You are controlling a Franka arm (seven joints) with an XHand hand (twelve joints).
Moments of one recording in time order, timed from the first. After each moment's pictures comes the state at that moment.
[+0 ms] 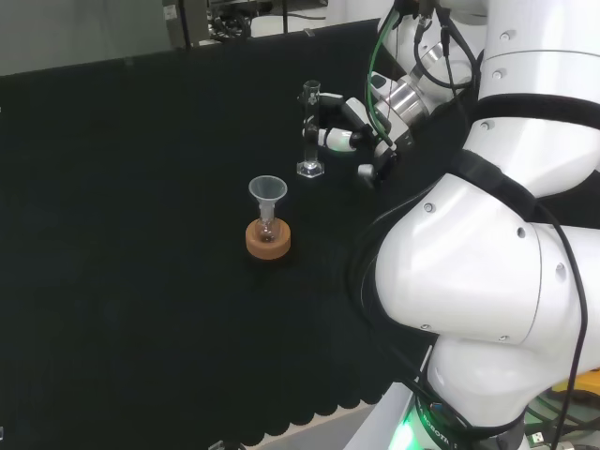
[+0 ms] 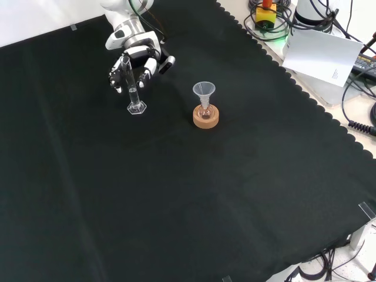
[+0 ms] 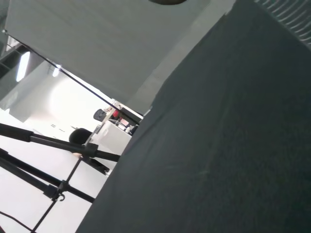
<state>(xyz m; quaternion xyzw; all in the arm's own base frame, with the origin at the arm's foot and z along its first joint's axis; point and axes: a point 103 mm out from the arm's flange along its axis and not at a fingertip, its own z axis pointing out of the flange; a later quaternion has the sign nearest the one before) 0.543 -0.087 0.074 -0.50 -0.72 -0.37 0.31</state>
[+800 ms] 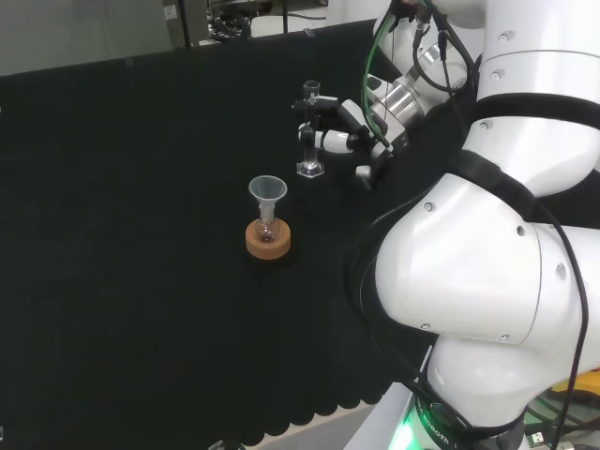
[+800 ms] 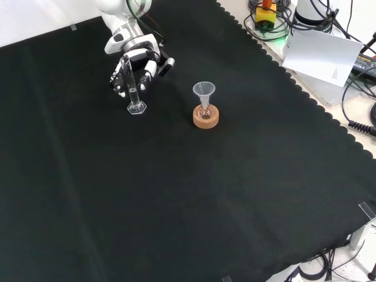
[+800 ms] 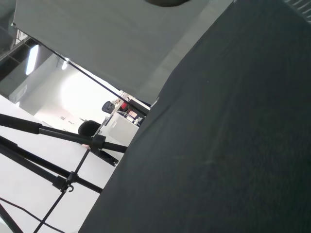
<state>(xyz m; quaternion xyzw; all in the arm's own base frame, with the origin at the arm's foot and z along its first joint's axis) 0.545 -0.085 0.067 -0.49 -0.72 -0.37 0.32</state>
